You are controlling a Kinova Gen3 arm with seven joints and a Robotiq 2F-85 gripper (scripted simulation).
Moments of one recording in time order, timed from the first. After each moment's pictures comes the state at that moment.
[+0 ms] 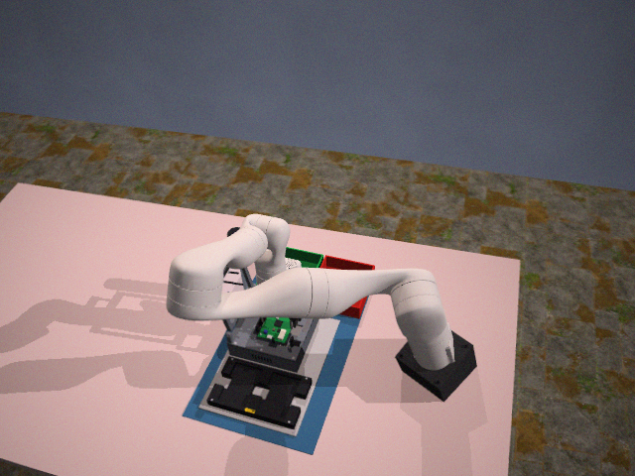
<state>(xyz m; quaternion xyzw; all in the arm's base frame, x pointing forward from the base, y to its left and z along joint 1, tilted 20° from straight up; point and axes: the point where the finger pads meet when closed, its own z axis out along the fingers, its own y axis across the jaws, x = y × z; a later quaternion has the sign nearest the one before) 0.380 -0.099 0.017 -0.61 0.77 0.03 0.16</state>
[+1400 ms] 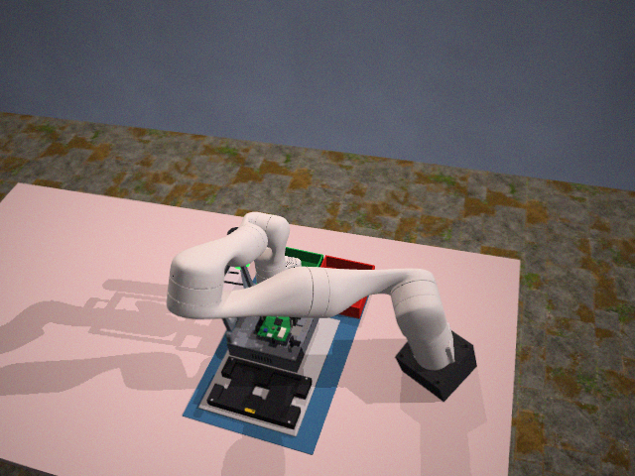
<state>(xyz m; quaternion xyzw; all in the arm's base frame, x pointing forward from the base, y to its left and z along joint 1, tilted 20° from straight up) 0.378 -0.101 0.023 -0.61 0.78 0.03 0.16</state>
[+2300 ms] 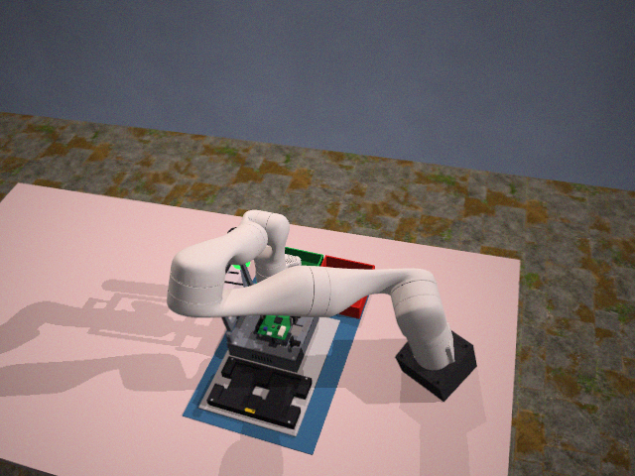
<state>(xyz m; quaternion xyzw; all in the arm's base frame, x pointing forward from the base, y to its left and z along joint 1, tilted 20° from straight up) 0.377 -0.102 0.028 -0.61 0.78 0.03 0.16</state>
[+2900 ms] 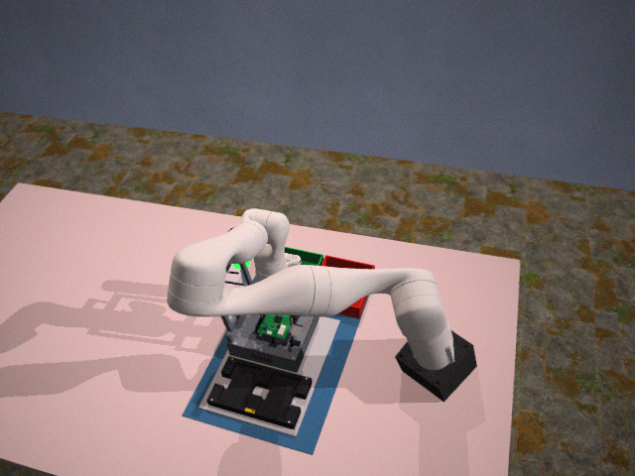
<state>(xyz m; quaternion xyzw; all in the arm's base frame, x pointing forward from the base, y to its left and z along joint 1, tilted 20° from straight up) 0.376 -0.104 0.032 -0.61 0.78 0.03 0.16</state>
